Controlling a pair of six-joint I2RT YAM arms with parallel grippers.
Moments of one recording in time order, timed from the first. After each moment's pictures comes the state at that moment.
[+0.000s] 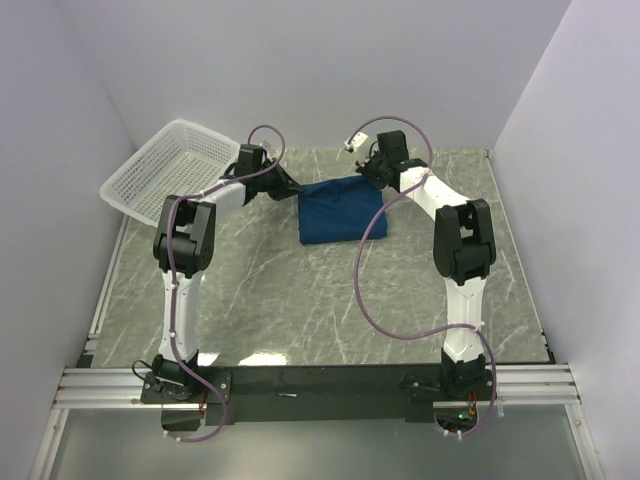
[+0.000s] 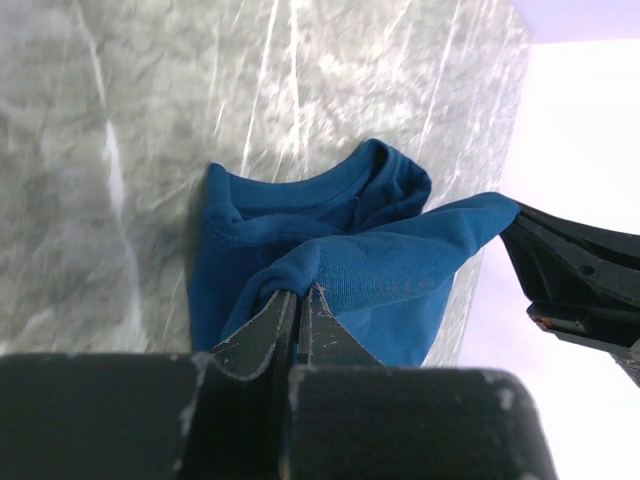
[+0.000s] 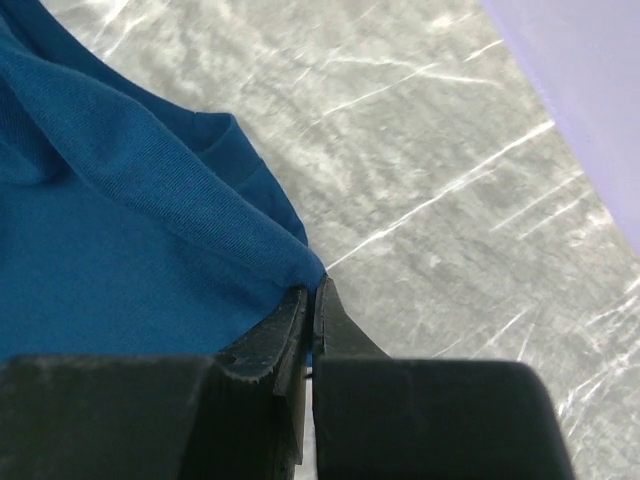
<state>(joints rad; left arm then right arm) -0.26 2.27 1.66 -0.01 0.49 -0.92 0.27 2.15 1.73 -0.32 -0.14 -0.61</state>
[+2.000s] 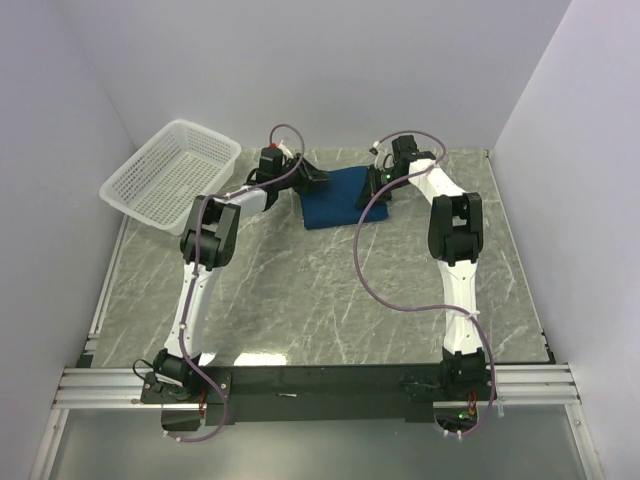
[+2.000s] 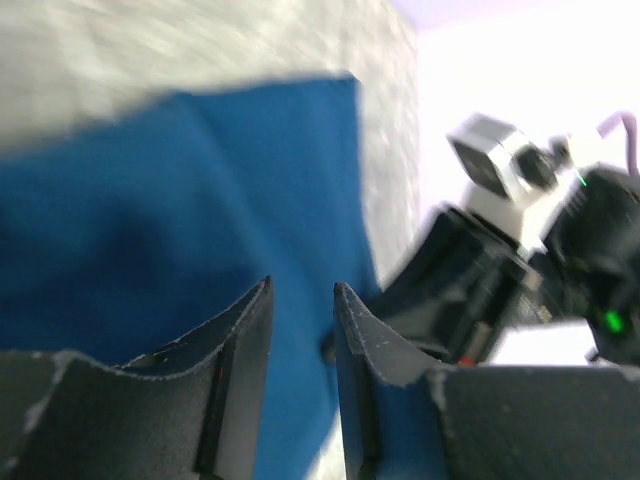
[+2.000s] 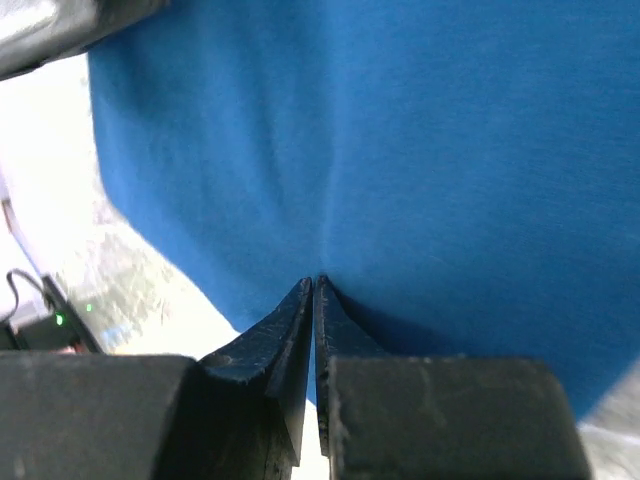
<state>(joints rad) -0.34 2.52 1.87 0.32 0.58 -1.06 0.14 2.46 2.08 -0.77 -0.74 0.08</state>
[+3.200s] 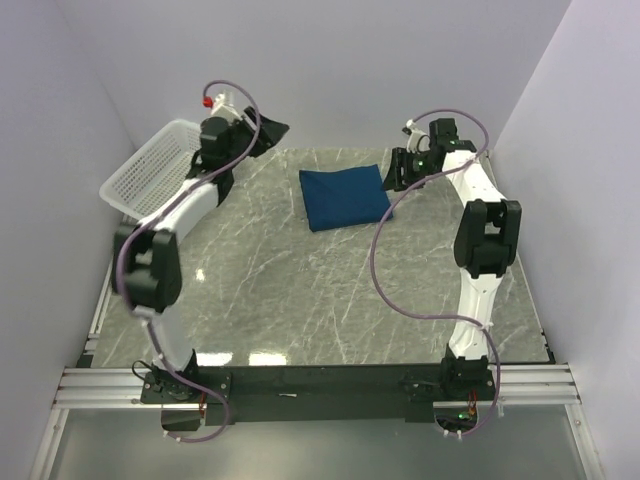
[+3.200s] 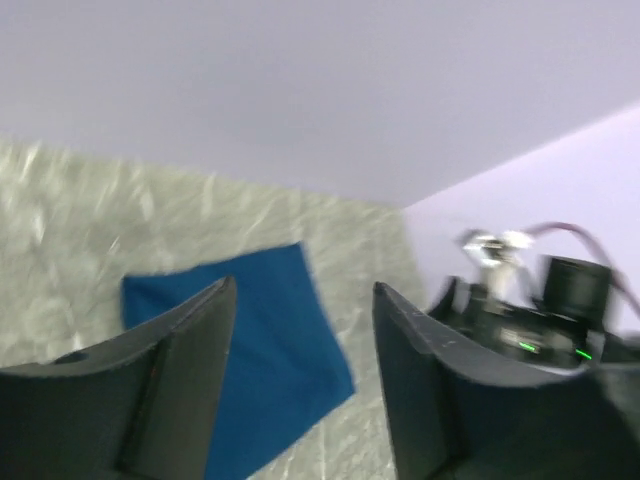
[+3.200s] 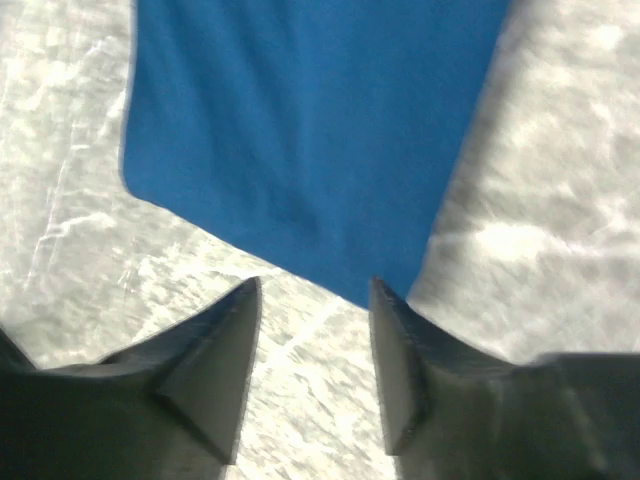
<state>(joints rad) -0.23 1.92 1.51 0.31 0.28 -0.81 0.03 2.20 1.95 -0.77 -0.63 -0.03</state>
